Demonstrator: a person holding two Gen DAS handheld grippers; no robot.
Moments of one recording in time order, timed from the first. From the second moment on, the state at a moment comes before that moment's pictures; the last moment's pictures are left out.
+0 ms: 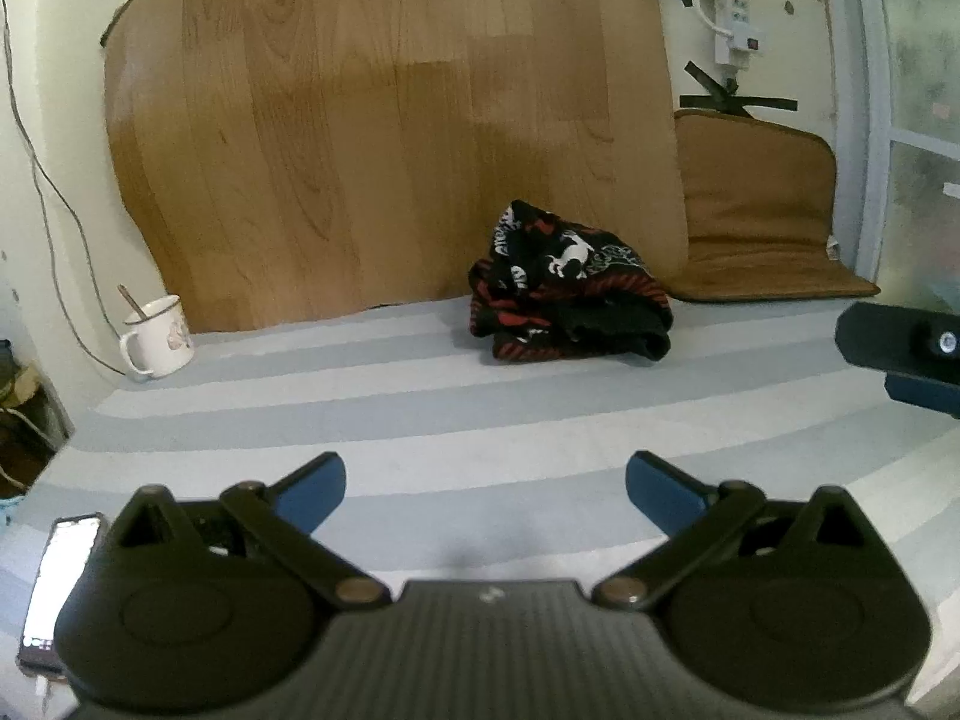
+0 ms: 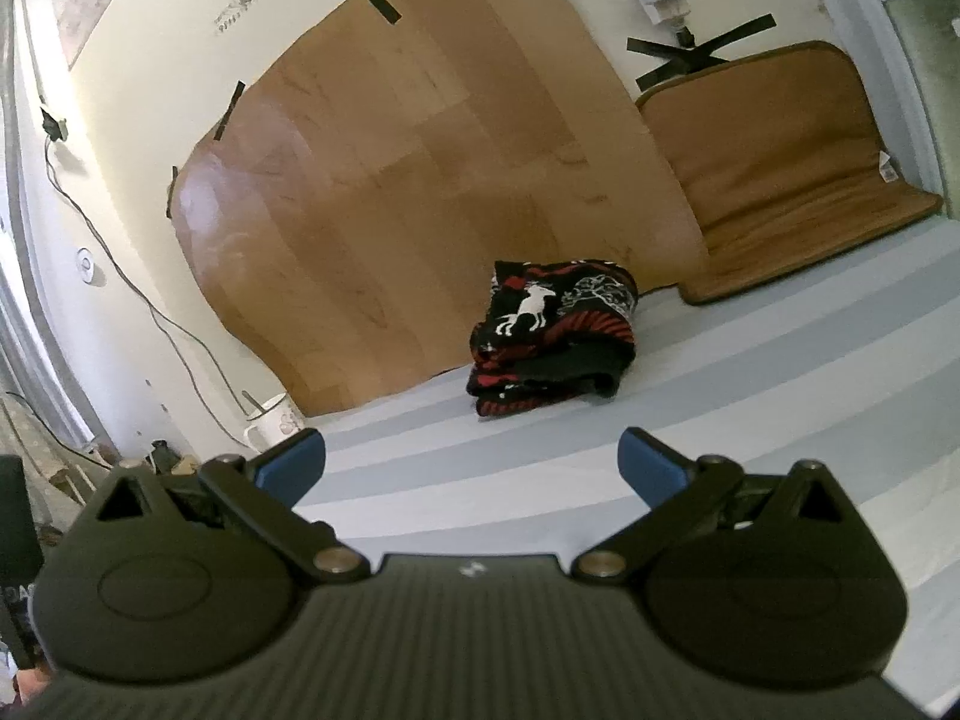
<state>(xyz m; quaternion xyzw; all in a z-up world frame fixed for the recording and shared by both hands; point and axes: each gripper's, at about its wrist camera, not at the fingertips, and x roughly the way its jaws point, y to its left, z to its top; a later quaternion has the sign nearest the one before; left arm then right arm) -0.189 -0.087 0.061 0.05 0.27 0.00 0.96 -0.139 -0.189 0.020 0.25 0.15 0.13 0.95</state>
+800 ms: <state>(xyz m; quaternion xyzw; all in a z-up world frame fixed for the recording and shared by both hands) -0.184 -0.111 0.051 0.10 0.30 0.03 0.95 -0.140 -0.206 0.009 0.28 0.15 0.14 0.94</state>
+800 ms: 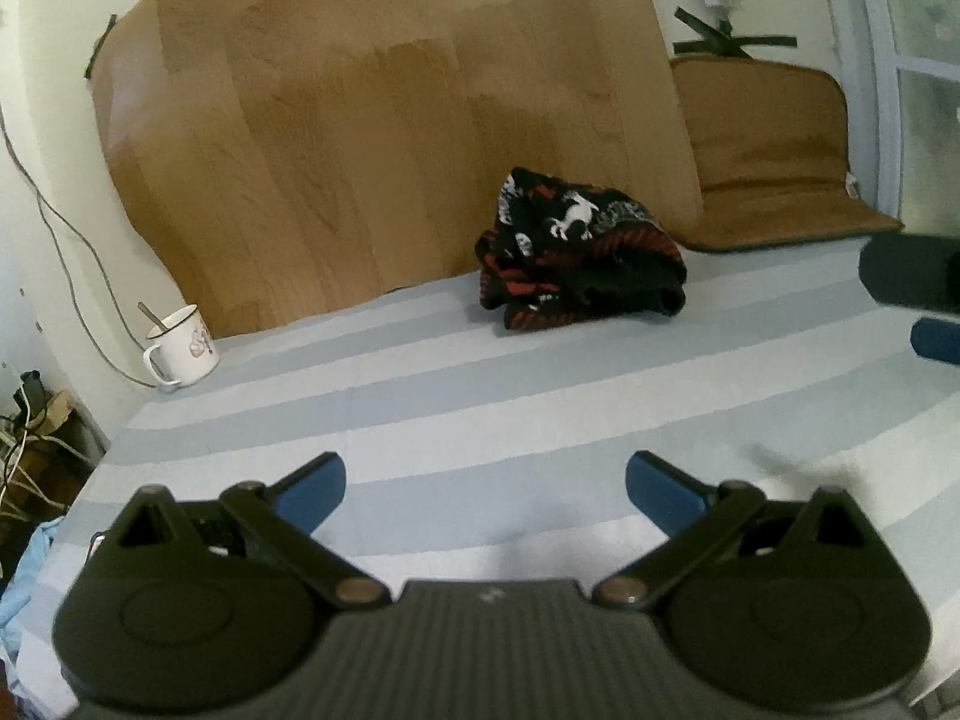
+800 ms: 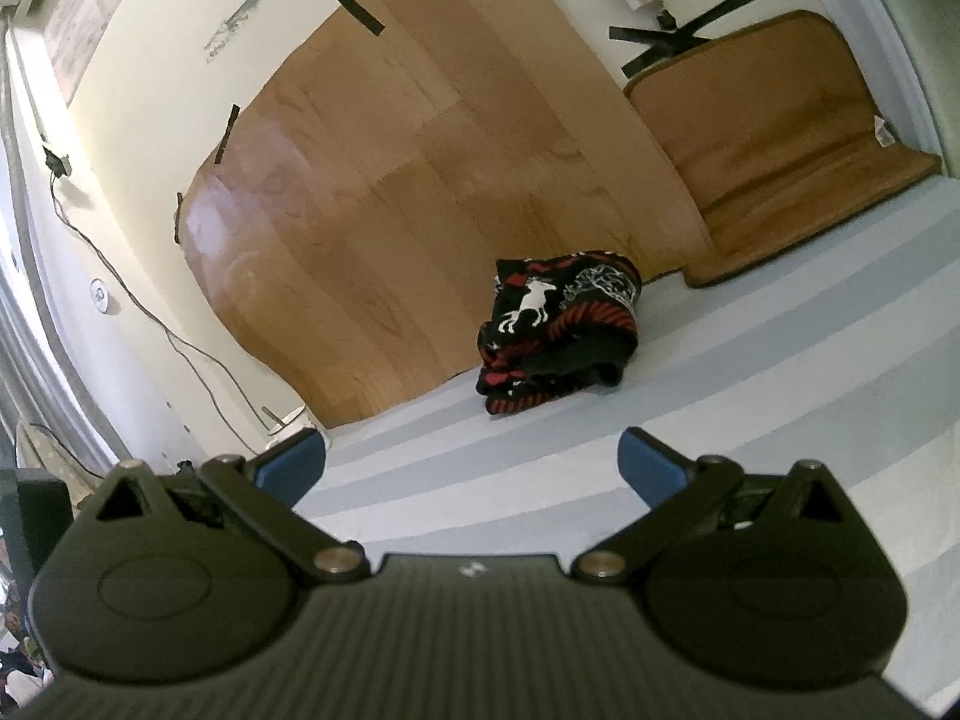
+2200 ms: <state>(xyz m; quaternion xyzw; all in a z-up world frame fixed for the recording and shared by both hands) -0.187 -0.132 0.007 0.17 0.37 0.01 0.92 -0.135 -0.215 -0.007 0.30 0.17 0.14 0.93</state>
